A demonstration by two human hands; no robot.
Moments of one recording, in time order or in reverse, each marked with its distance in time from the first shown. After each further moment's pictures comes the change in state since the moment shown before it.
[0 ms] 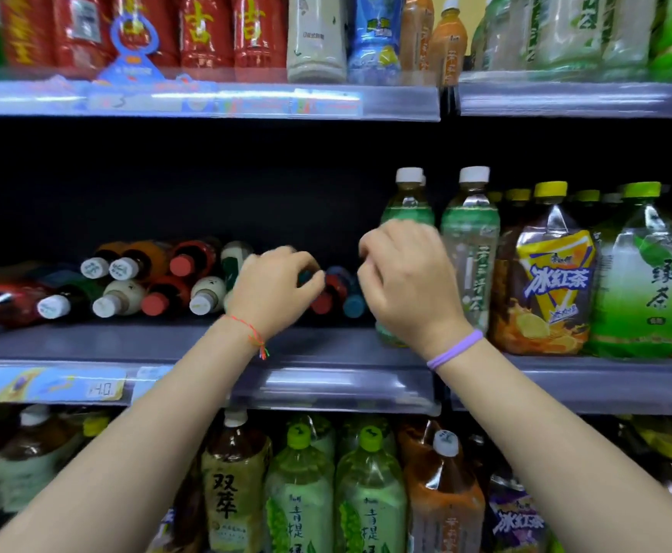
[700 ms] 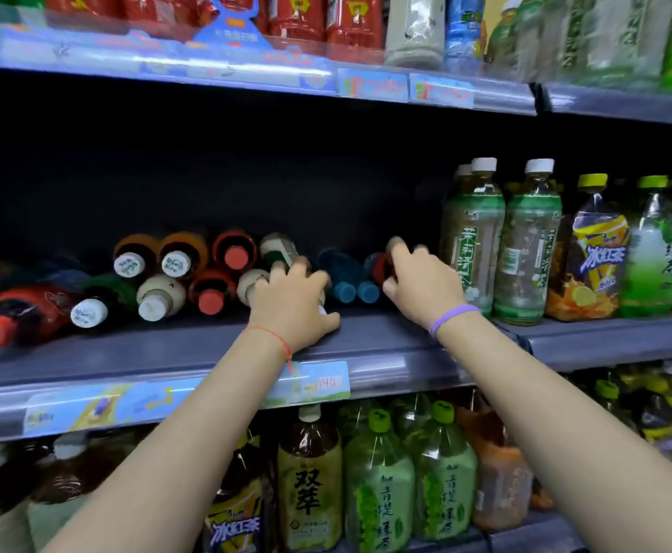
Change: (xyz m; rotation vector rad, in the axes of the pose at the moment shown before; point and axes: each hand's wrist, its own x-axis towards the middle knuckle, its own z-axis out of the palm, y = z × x) left_hand -0.029 -0.097 -0.009 0.116 -0.284 0.073; right_hand 0.014 -0.067 0.077 -0.367 -0.720 0.525
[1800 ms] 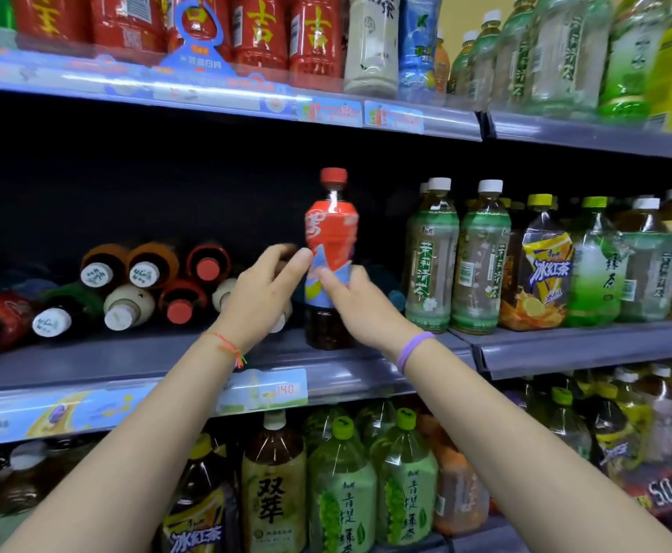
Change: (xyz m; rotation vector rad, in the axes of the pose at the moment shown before) left_hand -0.004 0.013 -0.027 -0.995 0.139 -0.122; right_hand -0.031 -0.027 -0.030 0.972 -0.248 0.162
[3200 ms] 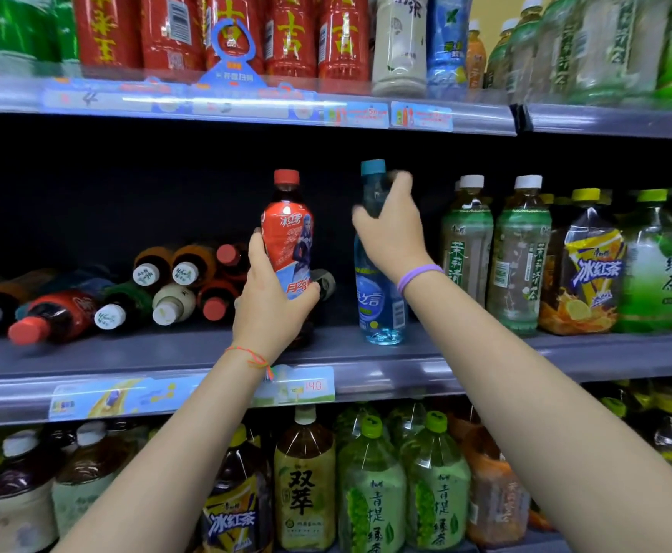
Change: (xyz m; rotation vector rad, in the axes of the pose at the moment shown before) left_hand -0.019 -0.008 -0.006 0.147 0.284 -0.010; right_hand 0.049 -0.049 -0.022 0.008 0.433 -0.307
